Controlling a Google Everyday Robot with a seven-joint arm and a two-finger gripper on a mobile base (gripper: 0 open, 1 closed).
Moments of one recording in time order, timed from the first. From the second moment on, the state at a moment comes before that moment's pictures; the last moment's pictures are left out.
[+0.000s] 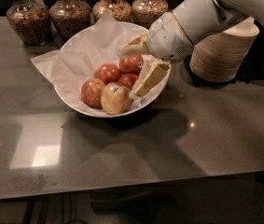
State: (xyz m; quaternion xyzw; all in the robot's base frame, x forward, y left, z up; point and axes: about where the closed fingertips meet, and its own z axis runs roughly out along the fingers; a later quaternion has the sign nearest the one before) arm 0.520 -0.010 0.935 -0.75 0.53 0.23 0.33
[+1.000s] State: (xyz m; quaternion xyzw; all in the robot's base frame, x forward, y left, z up) arm 0.520 0.004 0.913 -0.77 0.50 0.27 0.29
